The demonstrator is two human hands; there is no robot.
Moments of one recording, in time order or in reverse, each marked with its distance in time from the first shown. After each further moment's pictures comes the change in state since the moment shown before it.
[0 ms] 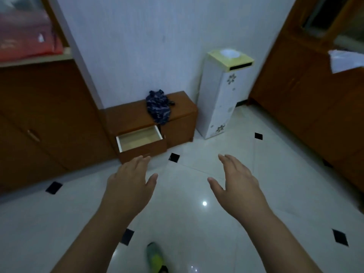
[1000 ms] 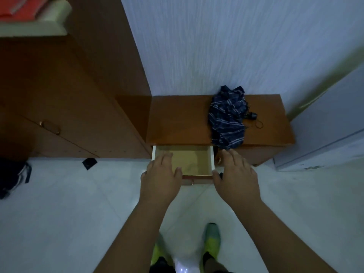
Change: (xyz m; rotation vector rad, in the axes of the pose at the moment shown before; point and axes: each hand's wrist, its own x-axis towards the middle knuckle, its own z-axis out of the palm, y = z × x) left_hand 0.501 -0.147 0.129 -0.228 0.009 -0.543; right_hand 0.571 -0.114 0.300 -0.058 -0.246 -0.357
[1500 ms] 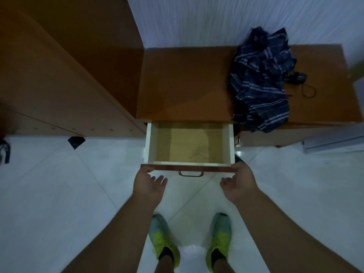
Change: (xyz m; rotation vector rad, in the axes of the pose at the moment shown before) left_hand 0.124 -0.142 0.199 -1.851 -0.045 -1.096; right_hand 0.097 0.042 0.240 1.816 -0.242 1.338
